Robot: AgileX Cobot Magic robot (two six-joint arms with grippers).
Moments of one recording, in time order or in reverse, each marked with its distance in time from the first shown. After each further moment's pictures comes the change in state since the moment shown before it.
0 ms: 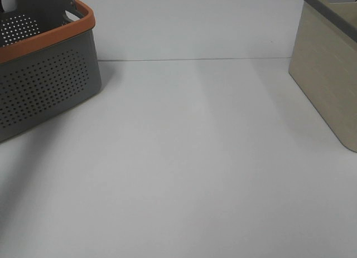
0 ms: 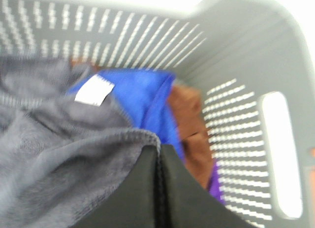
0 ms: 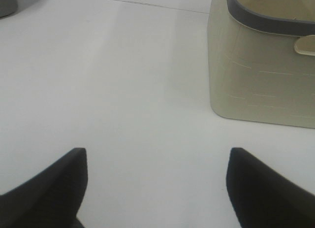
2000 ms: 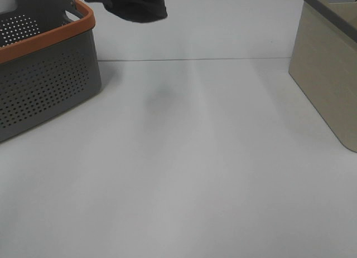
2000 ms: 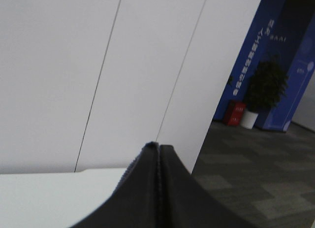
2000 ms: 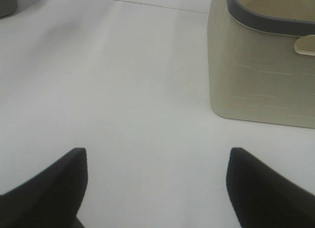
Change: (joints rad) left arm -0.568 -0.424 -0.120 0.137 -0.388 0.261; right arm 0.000 0.000 0.000 0.000 0.000 0.000
